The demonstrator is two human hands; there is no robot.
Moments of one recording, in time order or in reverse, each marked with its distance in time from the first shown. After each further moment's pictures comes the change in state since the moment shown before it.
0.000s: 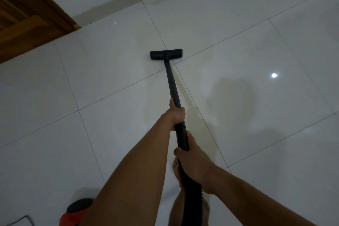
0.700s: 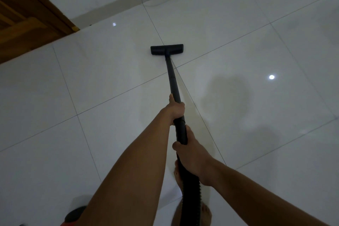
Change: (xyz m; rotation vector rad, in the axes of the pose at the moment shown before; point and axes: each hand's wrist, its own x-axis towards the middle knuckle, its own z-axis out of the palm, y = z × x) left_hand 0.032 0.032 -0.034 0.000 -0.013 0.044; right_hand 0.031 -0.047 0.009 -0.035 0.048 0.023
